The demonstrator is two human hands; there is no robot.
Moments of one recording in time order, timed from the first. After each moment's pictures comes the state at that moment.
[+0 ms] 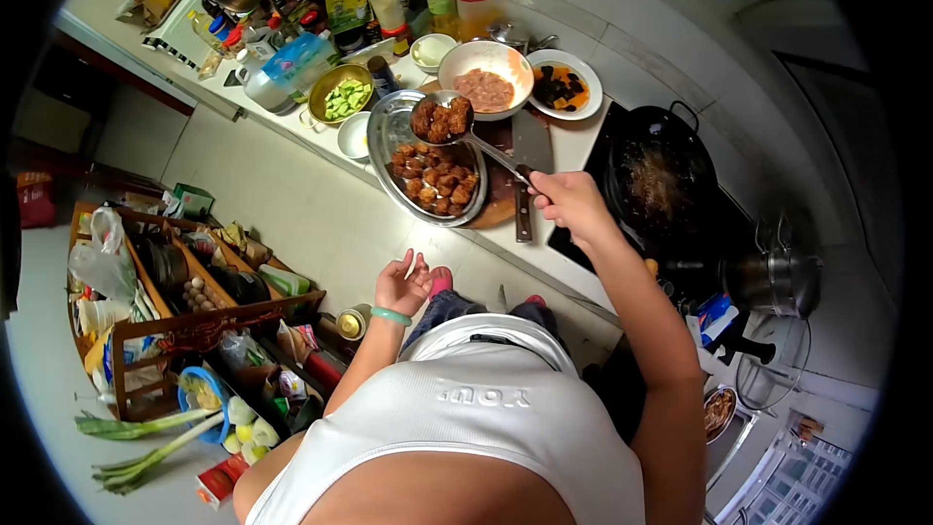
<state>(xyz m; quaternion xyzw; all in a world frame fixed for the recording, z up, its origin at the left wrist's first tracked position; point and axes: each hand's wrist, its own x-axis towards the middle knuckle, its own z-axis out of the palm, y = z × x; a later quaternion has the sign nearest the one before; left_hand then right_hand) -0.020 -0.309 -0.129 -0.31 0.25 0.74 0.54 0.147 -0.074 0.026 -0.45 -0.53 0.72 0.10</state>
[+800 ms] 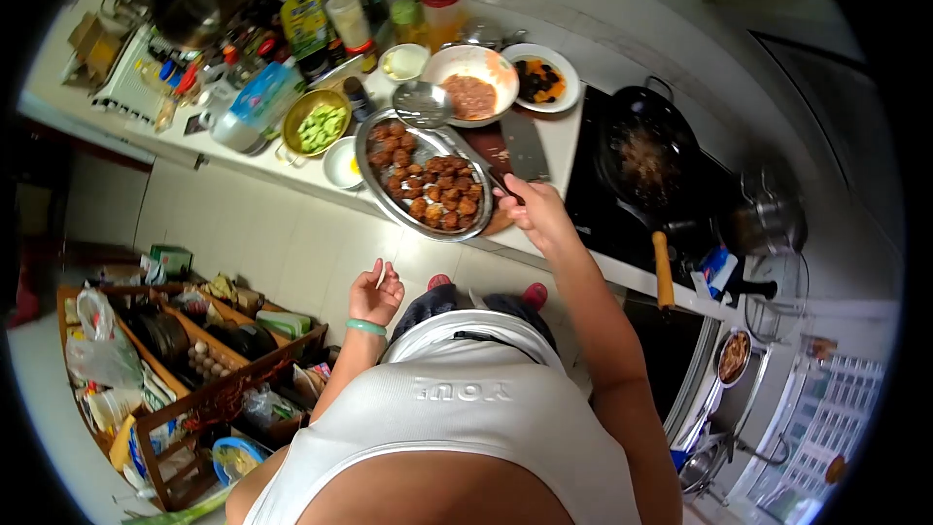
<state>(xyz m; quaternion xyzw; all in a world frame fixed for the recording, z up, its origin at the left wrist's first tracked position) -0.125 -0.328 -0.129 -0.30 0.30 0.69 0.59 0.080 -0.114 -0.016 -0.46 -0.31 0.80 0.22</state>
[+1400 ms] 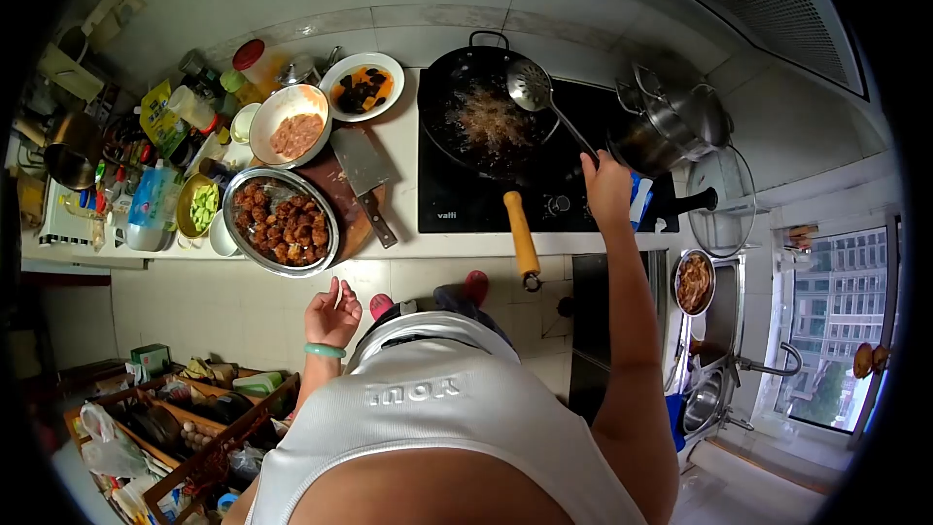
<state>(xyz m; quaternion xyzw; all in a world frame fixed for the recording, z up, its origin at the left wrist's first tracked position) 0.017 -0.259 -0.091 -0.25 0.34 0.62 0.66 0.423 -0.058 -0.006 -0.68 -0.69 -0.05 0.24</state>
